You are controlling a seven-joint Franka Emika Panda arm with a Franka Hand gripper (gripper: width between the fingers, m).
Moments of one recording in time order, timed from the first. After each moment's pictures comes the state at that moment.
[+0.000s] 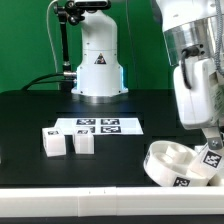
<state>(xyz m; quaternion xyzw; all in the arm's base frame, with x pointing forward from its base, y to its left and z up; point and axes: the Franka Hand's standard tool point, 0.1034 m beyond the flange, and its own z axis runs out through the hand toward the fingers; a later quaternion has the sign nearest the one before) 0.641 0.127 0.079 -0.46 0.87 0.06 0.15</state>
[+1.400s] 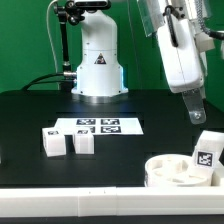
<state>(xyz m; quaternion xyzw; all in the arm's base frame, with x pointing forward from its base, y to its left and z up) 0.645 0.095 0.120 -0.56 0.81 0.04 0.17</state>
